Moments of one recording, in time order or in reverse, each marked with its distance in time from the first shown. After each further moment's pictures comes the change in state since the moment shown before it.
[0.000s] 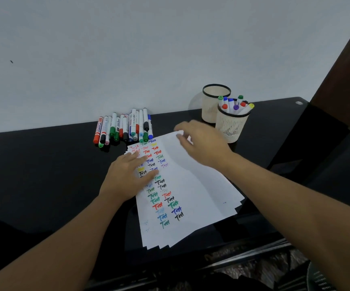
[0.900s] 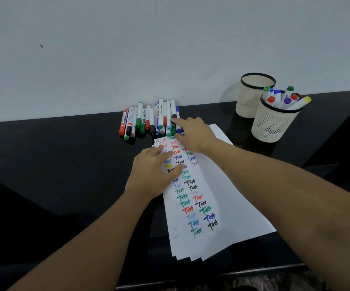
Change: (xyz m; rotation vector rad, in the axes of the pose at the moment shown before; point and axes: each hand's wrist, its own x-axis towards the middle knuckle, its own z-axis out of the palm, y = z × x) left_hand 0.009 -0.011 0.010 0.007 0.083 -0.028; right_hand 0.099 -0.017 0.118 -0.074 -0.280 0.106
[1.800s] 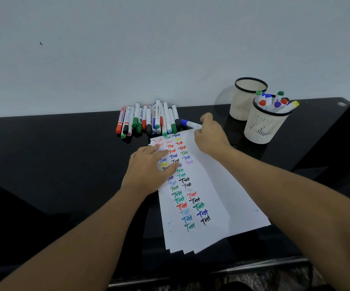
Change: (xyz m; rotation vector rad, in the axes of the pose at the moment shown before) left_hand 0.001 0.001 -0.001 0.011 -0.017 -0.012; right_hand -0.047 0.017 -0.027 0.301 0.142 0.331
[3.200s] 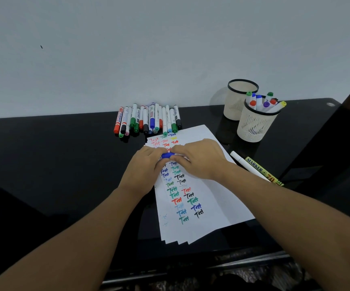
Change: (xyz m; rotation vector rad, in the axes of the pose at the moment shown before) left_hand -0.014 0.004 -0.003 -0.063 0.224 0.302; right_hand -0.065 -0.005 -0.013 -0.510 -0.177 -0.584
